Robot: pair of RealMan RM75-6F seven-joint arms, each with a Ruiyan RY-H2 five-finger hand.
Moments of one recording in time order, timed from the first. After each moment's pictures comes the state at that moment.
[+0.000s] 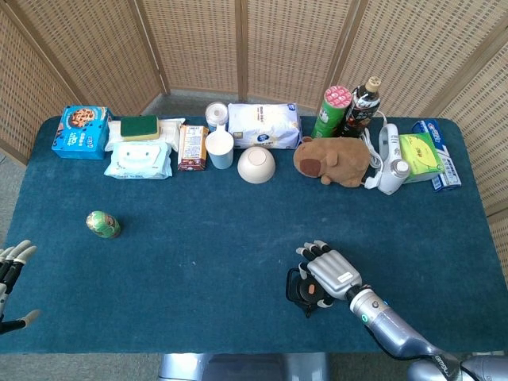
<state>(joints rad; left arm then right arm) 0.01 -0.88 0.09 -1.81 1.62 1.49 -0.11 0.74 -1.18 -0.04 -1.99 -1.05 0.87 -0.52</state>
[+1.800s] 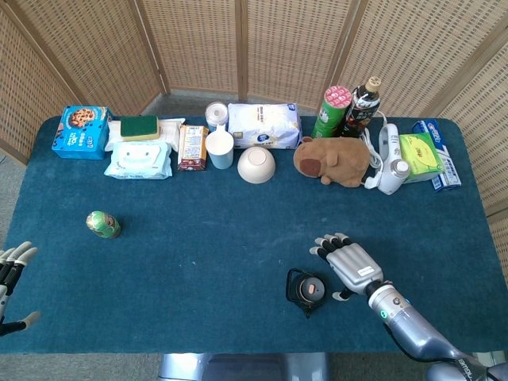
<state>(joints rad) 0.01 -0.88 0.10 -1.81 1.64 1.50 -0.10 0.75 -1.03 -0.04 -2.09 -0.99 0.89 -0.48</state>
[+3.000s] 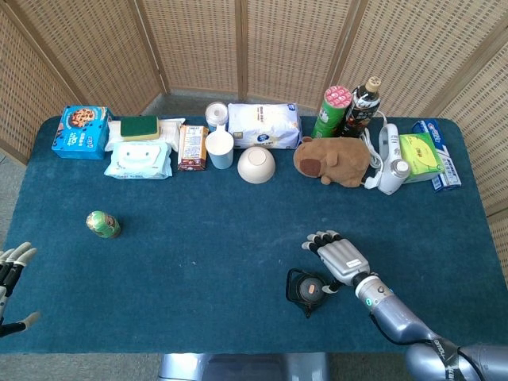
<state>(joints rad) 0.02 -0.88 0.10 -1.81 1.64 1.51 -0.11 0.79 -1.17 -0.02 -1.94 -0.92 0.86 -0.44</state>
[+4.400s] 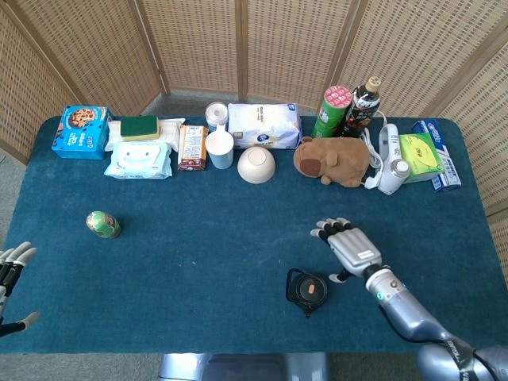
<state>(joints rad) 0.02 -0.88 0.10 -1.81 1.65 1.51 -0.12 0.78 -1.07 0.00 -1.98 -0.96 0.90 -0.39</state>
